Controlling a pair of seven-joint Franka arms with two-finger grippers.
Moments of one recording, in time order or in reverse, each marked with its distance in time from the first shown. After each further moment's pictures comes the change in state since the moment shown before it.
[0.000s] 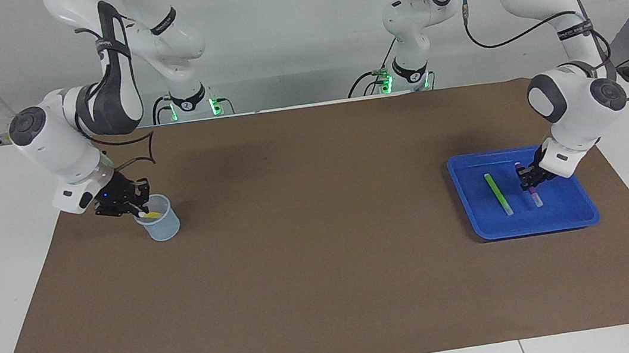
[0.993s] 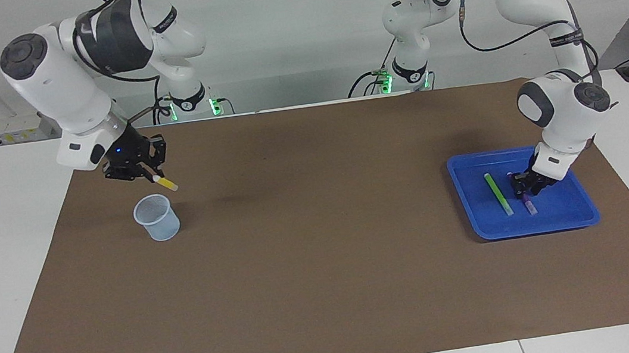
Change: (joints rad) left arm 0.000 0.002 -0.003 -0.056 0.000 0.127 0.000; right arm 0.272 -0.060 0.052 0.300 0.077 -0.285 0.420
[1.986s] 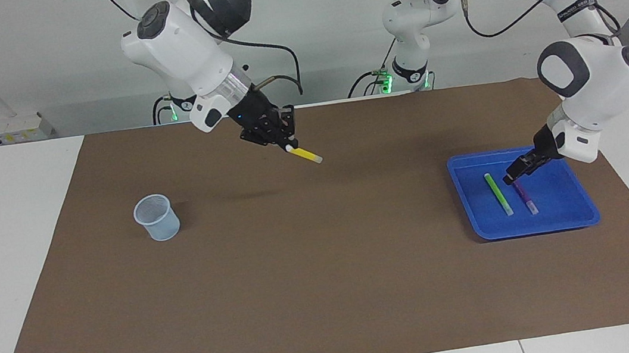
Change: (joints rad) left arm -0.018 -0.100 -0.058 0.239 -0.278 -0.449 -0.394; right arm 0.224 0.007 0.007 -0.109 0.343 0.400 0.518
